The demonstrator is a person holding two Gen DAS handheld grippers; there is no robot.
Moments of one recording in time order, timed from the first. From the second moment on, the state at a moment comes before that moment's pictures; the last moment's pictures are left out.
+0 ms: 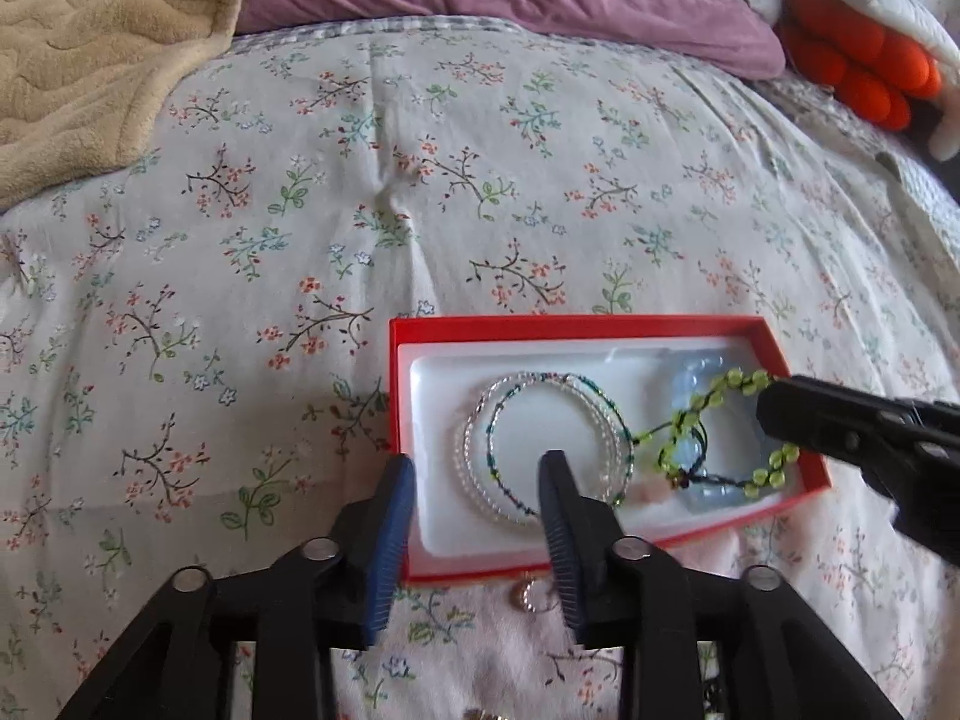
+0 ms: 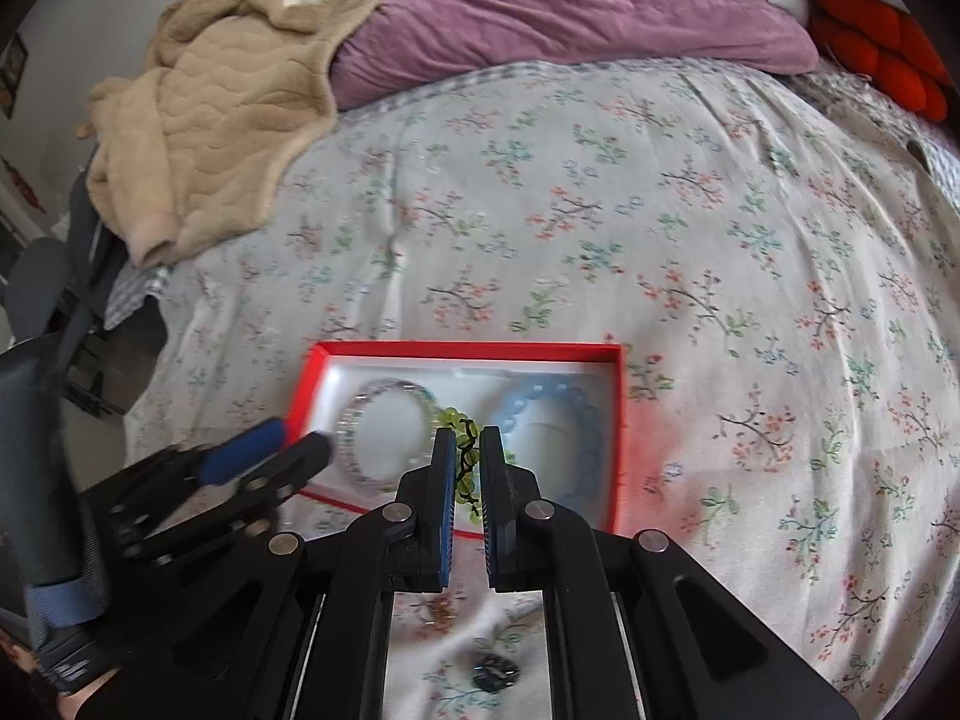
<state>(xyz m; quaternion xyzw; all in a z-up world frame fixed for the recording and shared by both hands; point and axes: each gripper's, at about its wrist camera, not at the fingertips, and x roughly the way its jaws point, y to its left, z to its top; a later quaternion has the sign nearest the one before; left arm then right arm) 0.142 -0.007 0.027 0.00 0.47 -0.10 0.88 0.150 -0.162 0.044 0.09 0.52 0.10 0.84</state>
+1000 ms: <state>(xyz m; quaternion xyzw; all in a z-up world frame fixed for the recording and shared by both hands) 0.056 -0.013 0.050 0.06 0.48 -0.09 0.87 0.079 -0.199 0.079 0.04 0.53 0.07 0.85</state>
